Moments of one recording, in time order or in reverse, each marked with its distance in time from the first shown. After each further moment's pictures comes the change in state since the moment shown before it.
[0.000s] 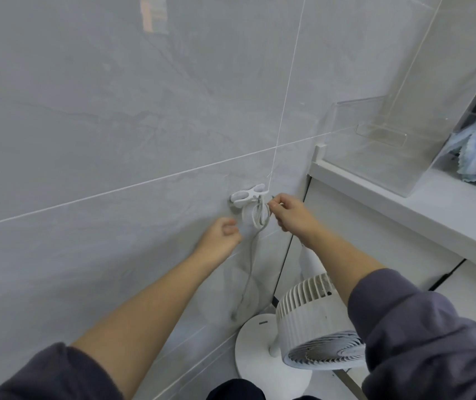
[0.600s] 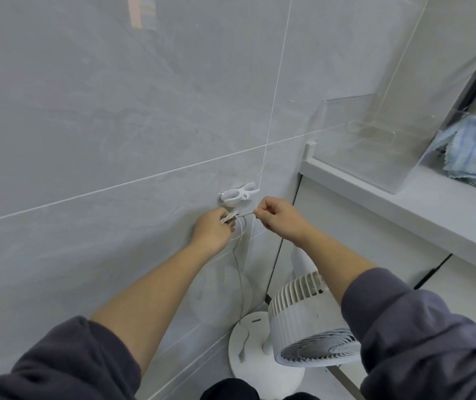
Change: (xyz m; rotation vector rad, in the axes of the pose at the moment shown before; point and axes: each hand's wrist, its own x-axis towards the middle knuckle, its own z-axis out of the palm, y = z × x) left_hand 0.025 0.013 0.006 0.422 0.135 0.113; right_hand -0.006 0.003 -0.003 -0.138 -0.091 -0.099
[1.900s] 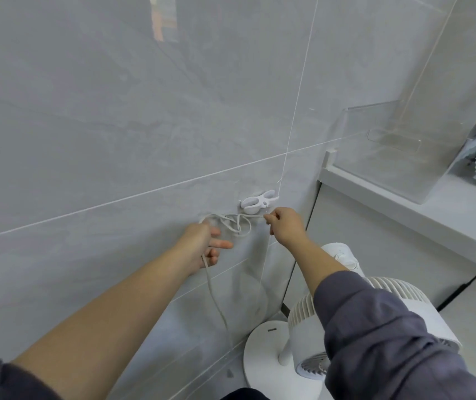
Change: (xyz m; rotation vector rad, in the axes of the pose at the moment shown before) left_hand -0.028 -0.005 -0.058 -0.623 -0.103 -0.541; right_hand 0.033 0.006 0.038 -0.199 0.197 0.187
